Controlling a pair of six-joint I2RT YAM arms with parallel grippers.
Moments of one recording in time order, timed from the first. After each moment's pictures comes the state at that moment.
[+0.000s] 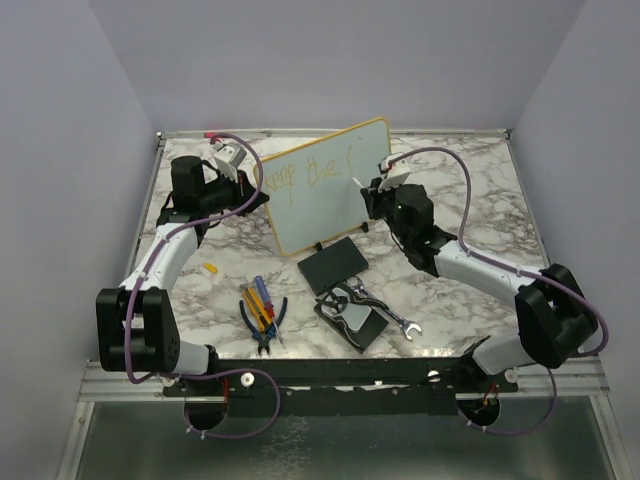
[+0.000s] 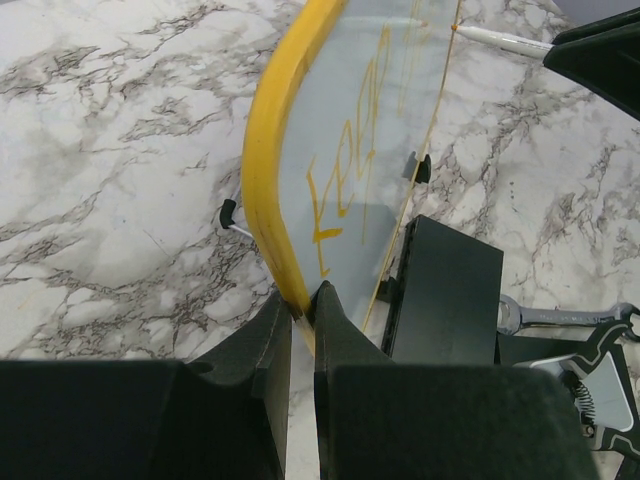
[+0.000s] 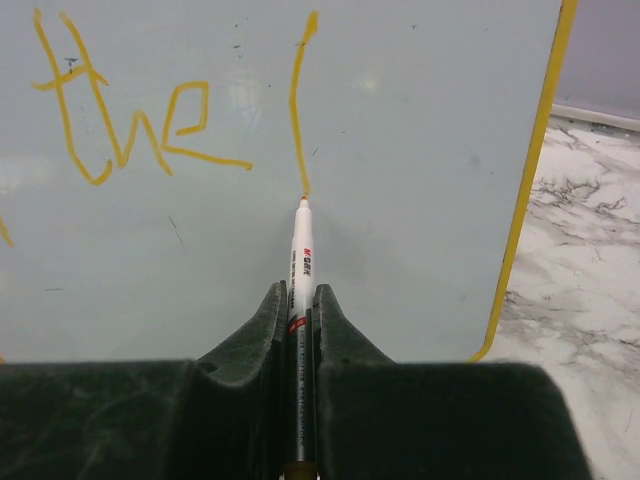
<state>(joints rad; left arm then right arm) -0.03 1.39 0.96 0.00 0.79 0.01 0.62 1.47 0.85 0.47 0.23 0.06</state>
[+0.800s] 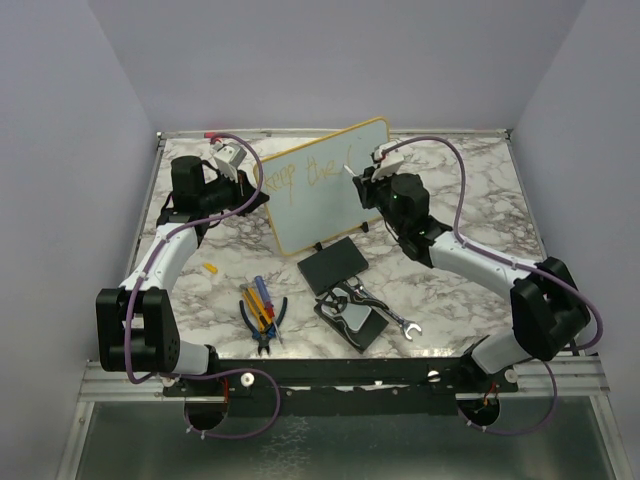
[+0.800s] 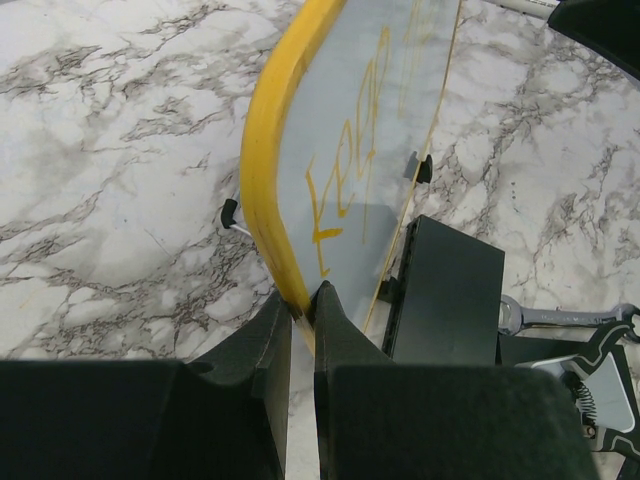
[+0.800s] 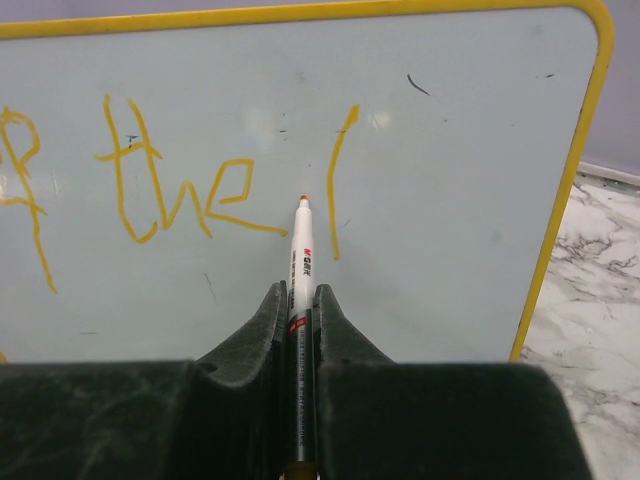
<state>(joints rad) -0.03 1.39 0.96 0.00 0.79 0.01 0.63 1.50 0.95 0.46 0.19 0.03</state>
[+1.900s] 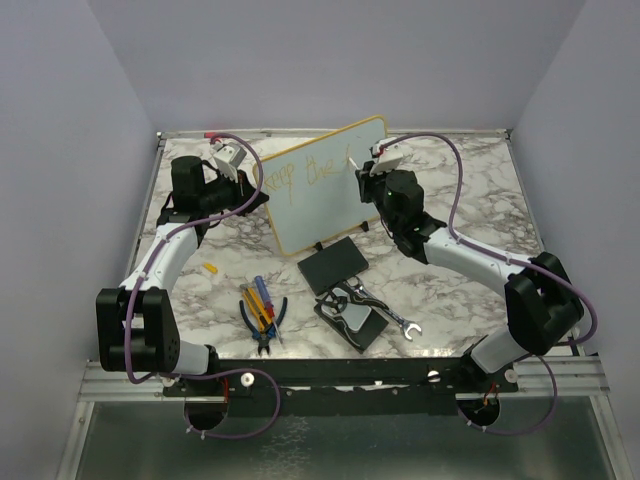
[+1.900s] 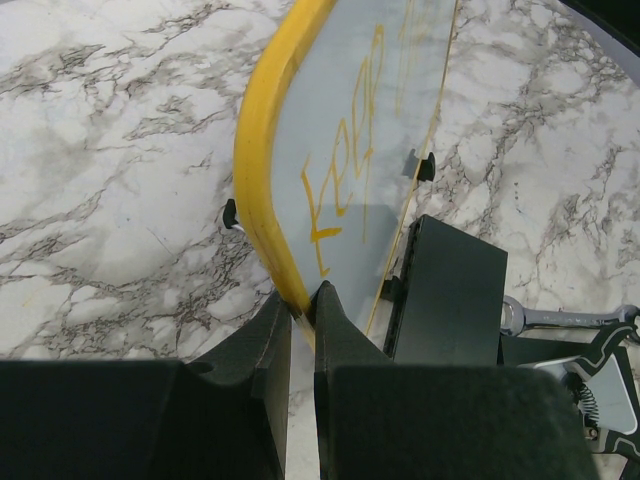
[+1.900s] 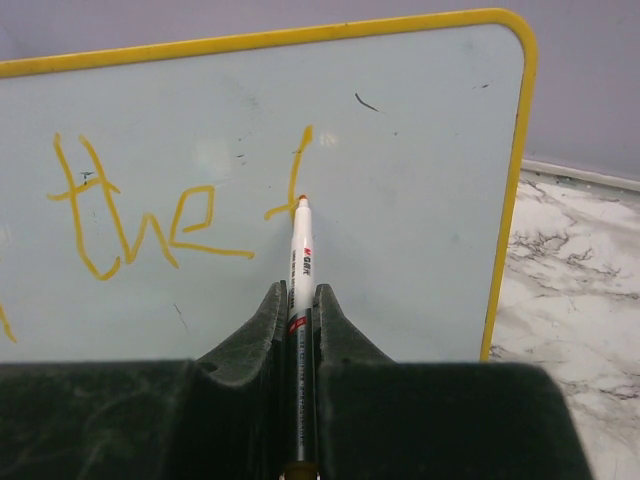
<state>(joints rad) -0.03 1.39 0.96 0.00 0.78 0.01 0.64 1.55 1.00 0.47 0.32 0.02</state>
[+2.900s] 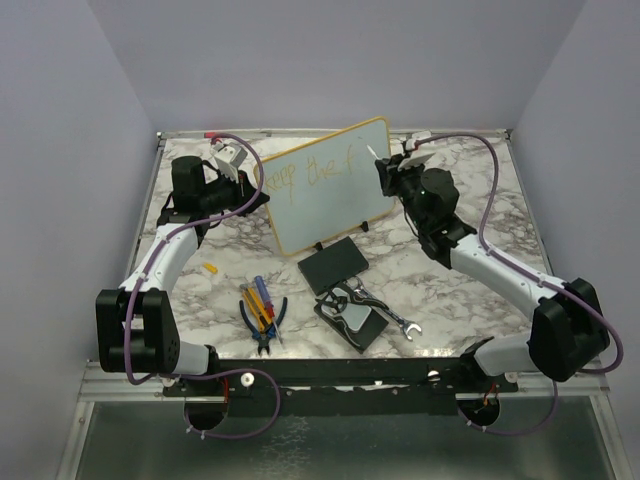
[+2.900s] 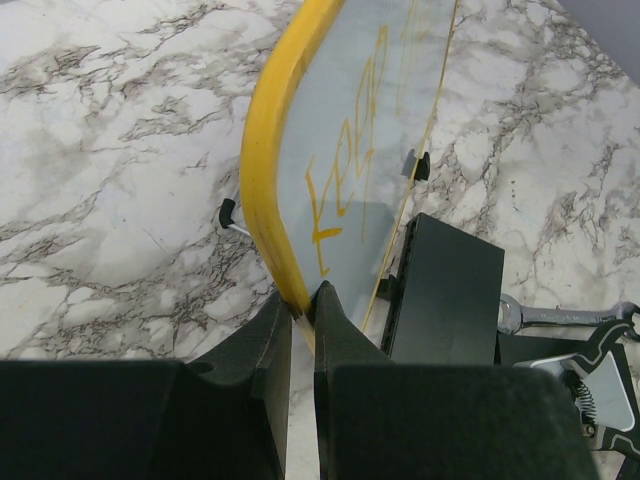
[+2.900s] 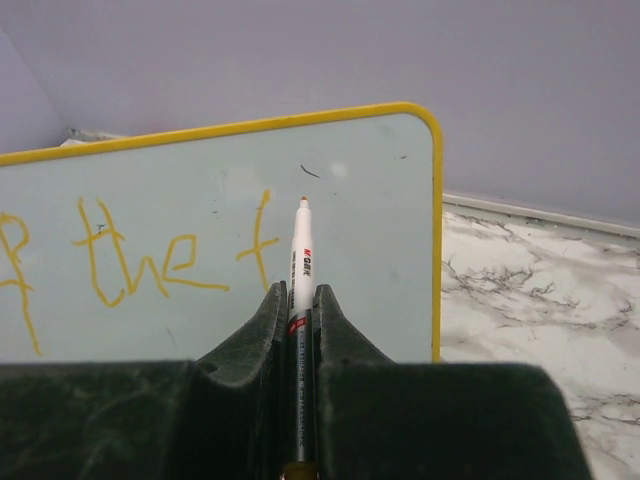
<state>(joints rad) -0.03 1.39 0.96 0.00 0.78 0.01 0.56 1.37 0.93 0.48 0.21 0.03</state>
